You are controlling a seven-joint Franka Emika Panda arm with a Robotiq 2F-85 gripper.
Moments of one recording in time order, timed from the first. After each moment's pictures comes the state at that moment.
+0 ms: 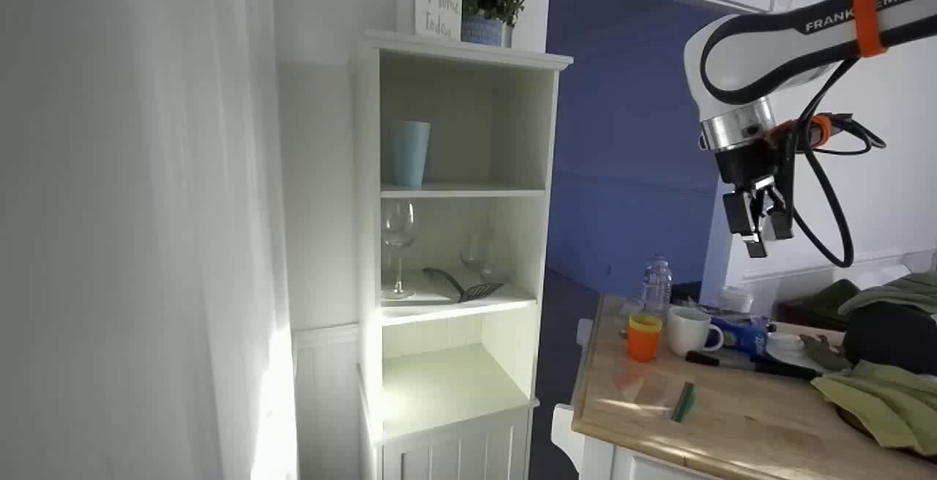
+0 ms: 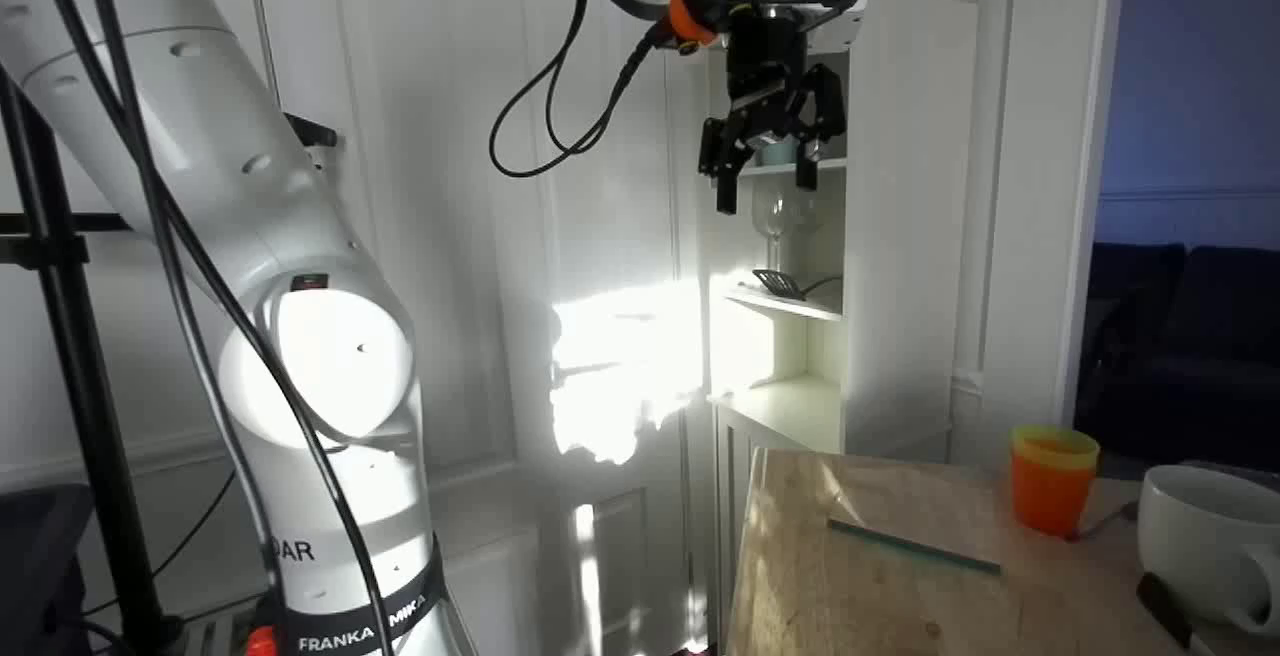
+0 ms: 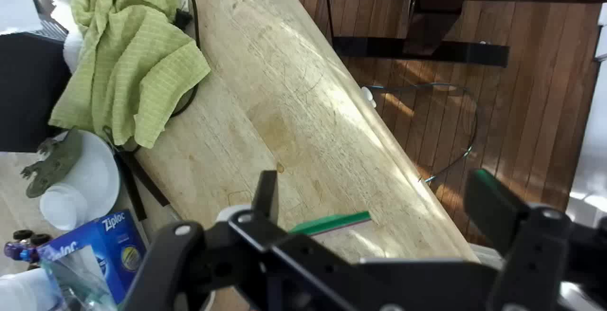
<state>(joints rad) -0.06 -0.40 0.00 -2.09 -0.28 1.45 -0.13</state>
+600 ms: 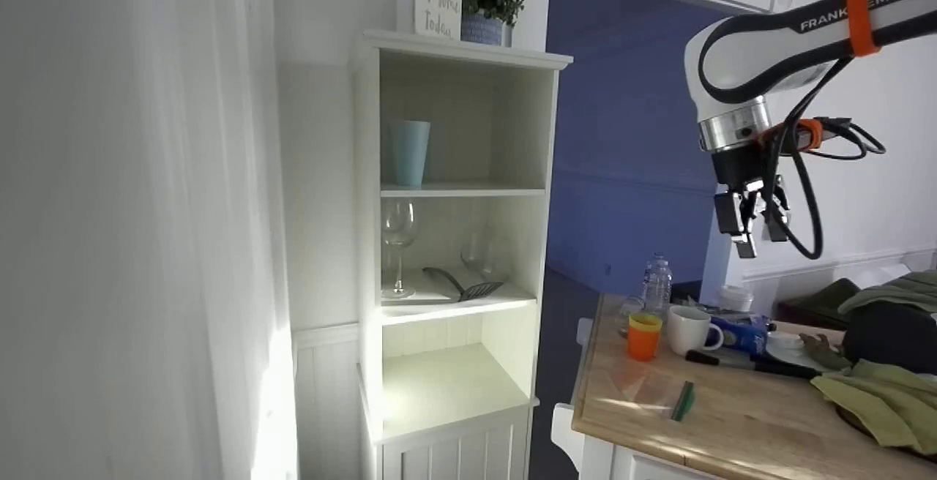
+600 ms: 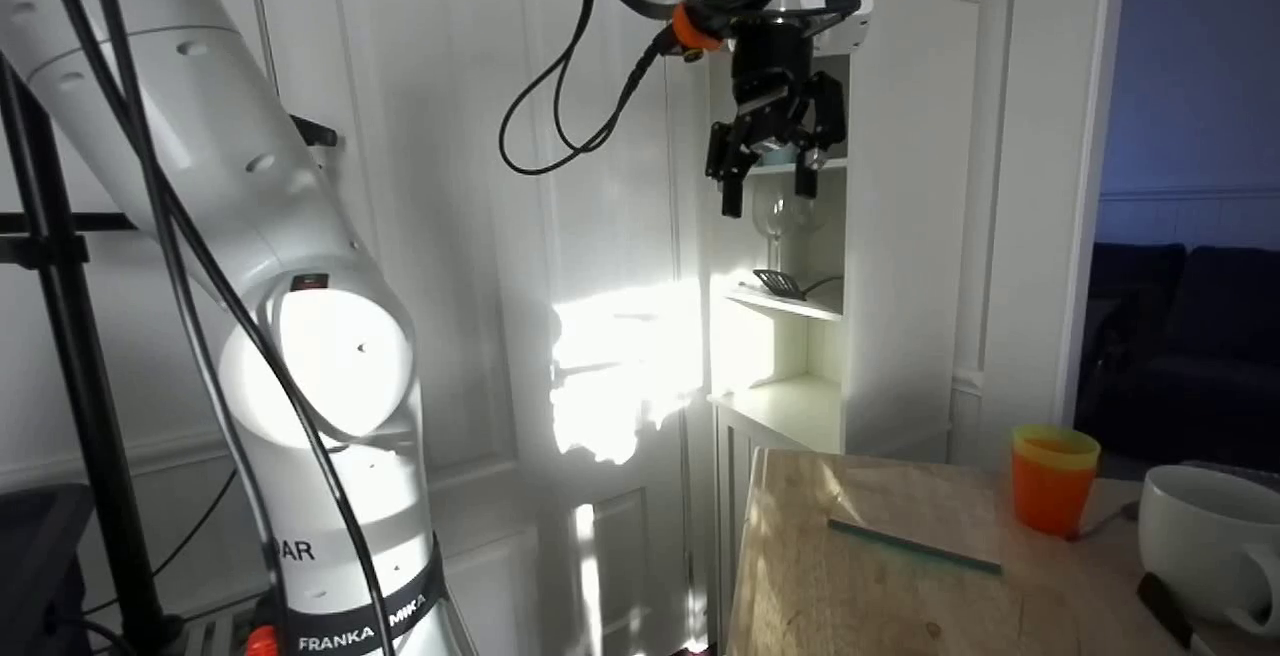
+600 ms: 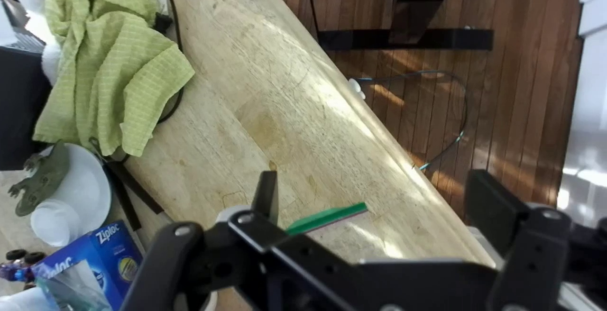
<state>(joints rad) -0.06 -0.38 -0.02 -2.08 -0.24 1.47 -0.06</state>
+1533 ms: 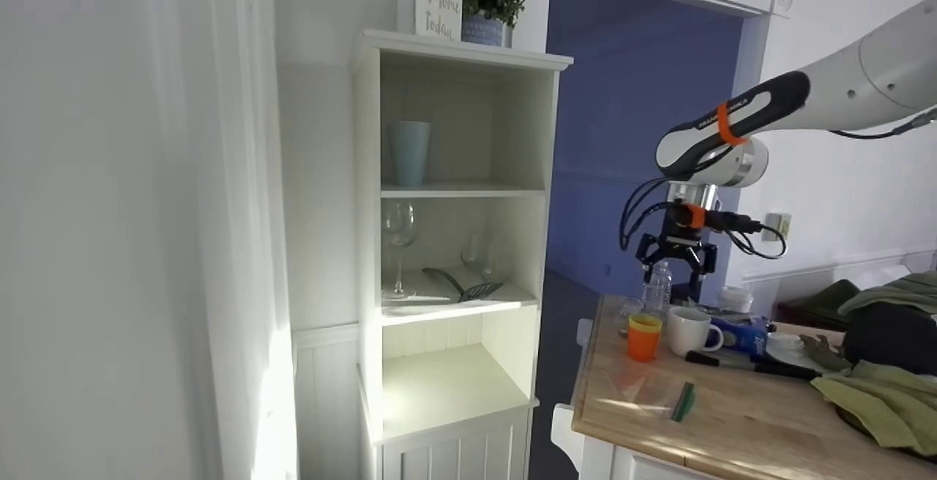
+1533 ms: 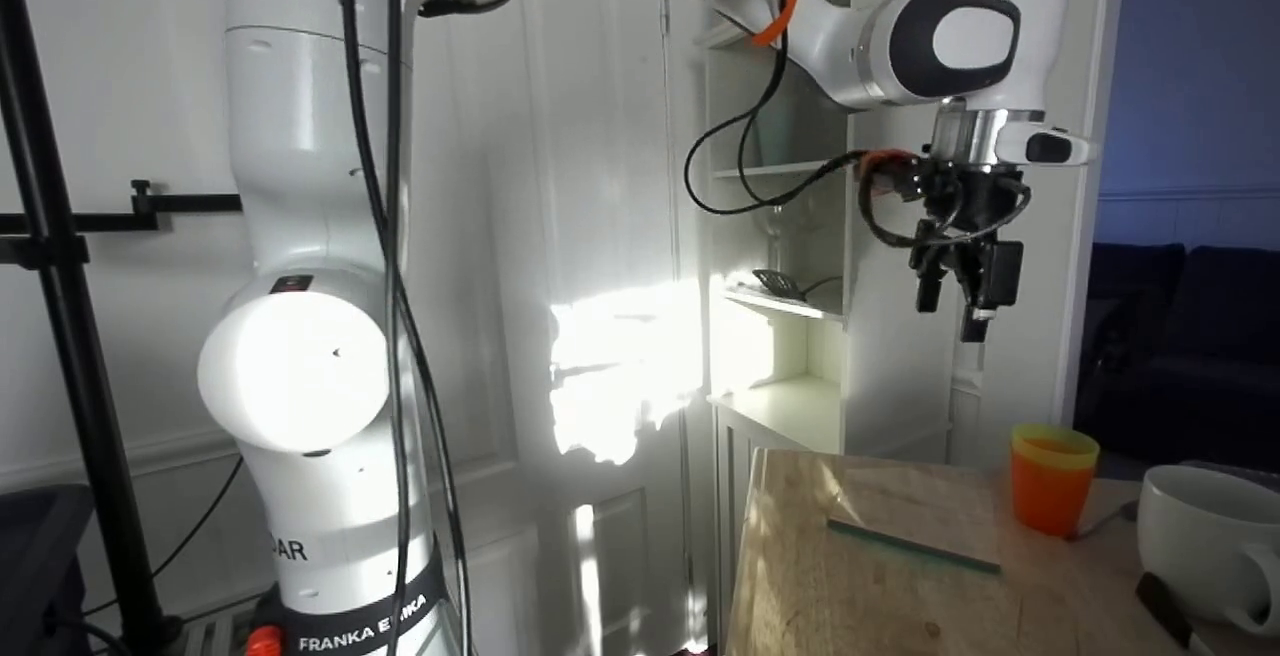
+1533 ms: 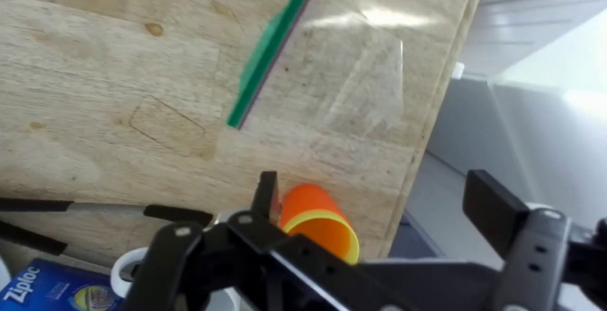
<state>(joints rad) -0.16 0.13 -0.17 -1.88 0.15 2.00 0.23</state>
